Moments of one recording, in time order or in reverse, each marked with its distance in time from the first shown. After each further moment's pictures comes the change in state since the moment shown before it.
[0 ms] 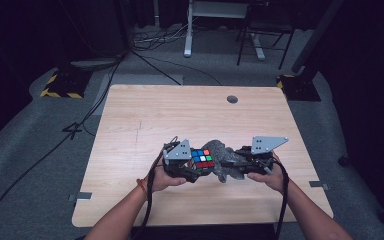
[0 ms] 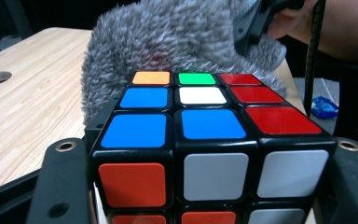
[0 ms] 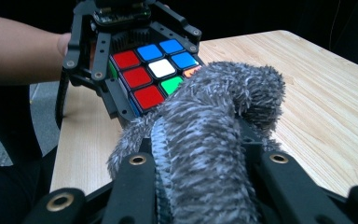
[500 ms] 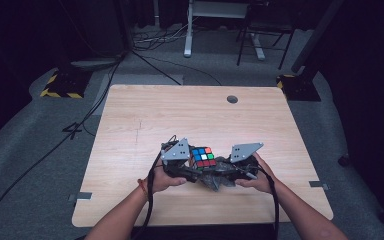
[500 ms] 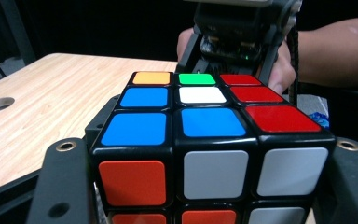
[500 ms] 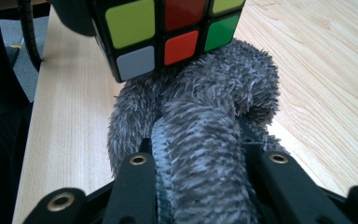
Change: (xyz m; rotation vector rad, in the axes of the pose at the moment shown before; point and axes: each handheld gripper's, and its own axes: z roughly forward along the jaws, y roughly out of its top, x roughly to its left) left arm -0.006 0.010 -0.007 -0.064 -0.008 0.021; right arm 0.006 -0.017 0.042 0.223 0.015 -0.033
